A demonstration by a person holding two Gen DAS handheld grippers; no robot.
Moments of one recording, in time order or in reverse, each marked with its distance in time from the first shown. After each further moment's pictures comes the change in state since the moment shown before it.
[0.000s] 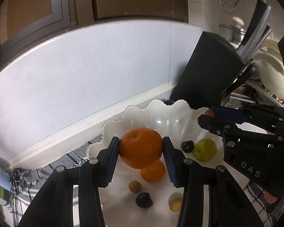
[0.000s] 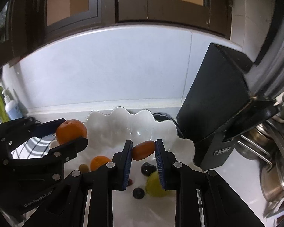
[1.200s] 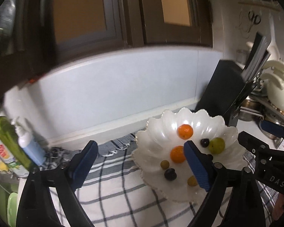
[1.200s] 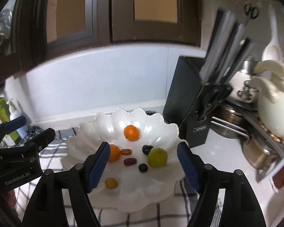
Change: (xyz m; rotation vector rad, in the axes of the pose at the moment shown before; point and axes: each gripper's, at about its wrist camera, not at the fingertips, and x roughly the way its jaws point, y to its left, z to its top) left arm -0.115 0.026 -0.042 -0.117 -0.147 0.216; right arm -0.102 0.028 -0.043 0.108 -0.114 -0.125
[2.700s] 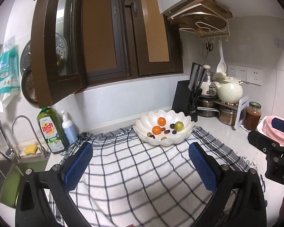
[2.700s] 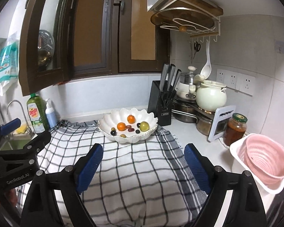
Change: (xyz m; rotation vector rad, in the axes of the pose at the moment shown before) left arm -0.294 -0.015 -0.123 0.018 -0.189 -0.023; right arm -0.304 0.018 -0.133 0.014 -0.177 -0.082
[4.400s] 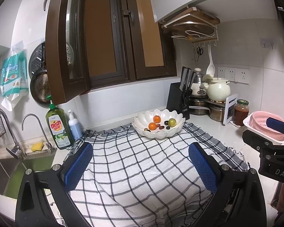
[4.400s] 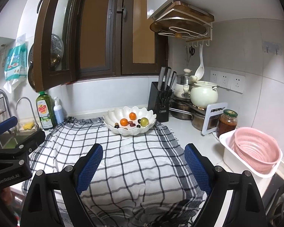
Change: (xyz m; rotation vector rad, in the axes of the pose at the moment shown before) left arm -0.083 -0.007 -0.023 0.011 -0.034 -0.010; right arm -0.068 0.001 -0.027 0.002 -0.026 0.002
